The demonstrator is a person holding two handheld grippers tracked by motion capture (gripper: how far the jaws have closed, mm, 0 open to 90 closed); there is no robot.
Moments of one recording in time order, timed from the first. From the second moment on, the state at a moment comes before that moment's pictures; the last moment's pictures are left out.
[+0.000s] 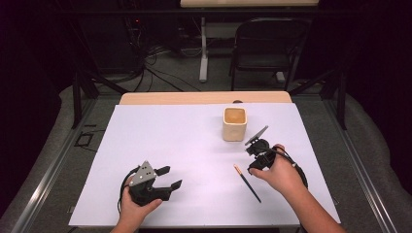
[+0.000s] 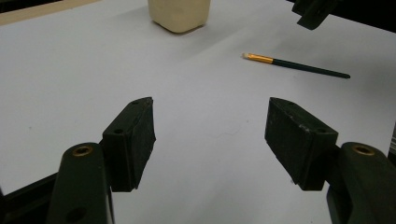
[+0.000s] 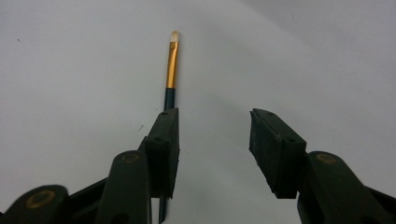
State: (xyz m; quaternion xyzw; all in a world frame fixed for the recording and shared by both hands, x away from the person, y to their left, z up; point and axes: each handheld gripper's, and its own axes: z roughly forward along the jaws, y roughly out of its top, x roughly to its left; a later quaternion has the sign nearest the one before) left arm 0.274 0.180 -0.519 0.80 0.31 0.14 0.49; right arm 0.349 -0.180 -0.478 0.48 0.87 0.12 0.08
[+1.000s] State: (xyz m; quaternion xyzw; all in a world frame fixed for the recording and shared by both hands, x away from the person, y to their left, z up) left arm 0.274 0.180 -0.520 0.80 0.31 0.13 0.49; right arm 0.356 -0.173 -0.477 0.49 0.86 0.10 0.08
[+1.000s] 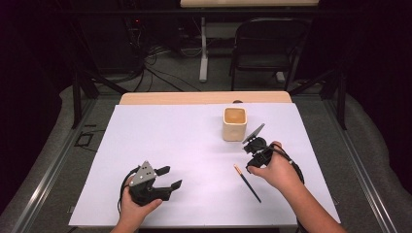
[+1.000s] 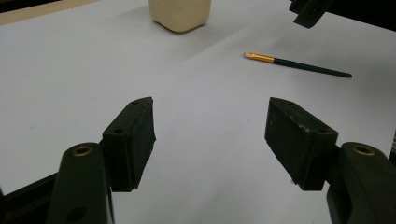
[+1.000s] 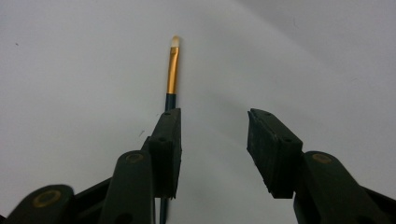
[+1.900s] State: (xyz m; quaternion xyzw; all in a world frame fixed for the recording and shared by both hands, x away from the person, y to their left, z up) left arm 0.275 0.181 -0.520 0.80 0.32 0.14 0.49; right arm 0.366 -0.165 -0.481 0.53 0.84 0.10 0.04
